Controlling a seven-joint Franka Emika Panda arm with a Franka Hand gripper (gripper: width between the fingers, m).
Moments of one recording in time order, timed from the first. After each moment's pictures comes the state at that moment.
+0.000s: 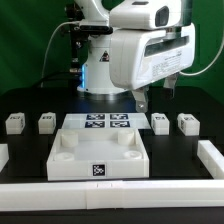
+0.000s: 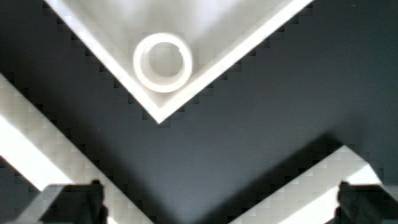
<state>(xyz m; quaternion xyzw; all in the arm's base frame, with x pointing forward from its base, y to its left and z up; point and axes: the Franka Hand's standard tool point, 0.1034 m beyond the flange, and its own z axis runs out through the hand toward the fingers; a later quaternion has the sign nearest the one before) 0.564 0.055 0.114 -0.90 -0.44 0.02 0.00</state>
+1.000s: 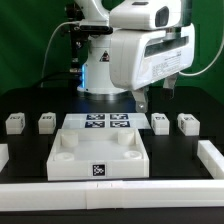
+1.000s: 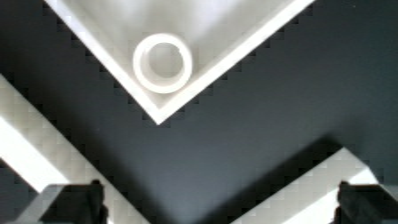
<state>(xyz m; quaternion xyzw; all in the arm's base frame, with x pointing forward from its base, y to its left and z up) 0.556 0.051 0.107 -0.89 -0.46 0.02 0.01</state>
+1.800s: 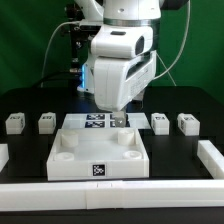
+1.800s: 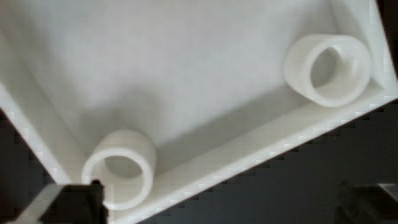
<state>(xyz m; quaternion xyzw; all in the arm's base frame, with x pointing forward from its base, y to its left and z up) 0.519 0.018 0.078 -0.84 -0.54 0.03 0.02</state>
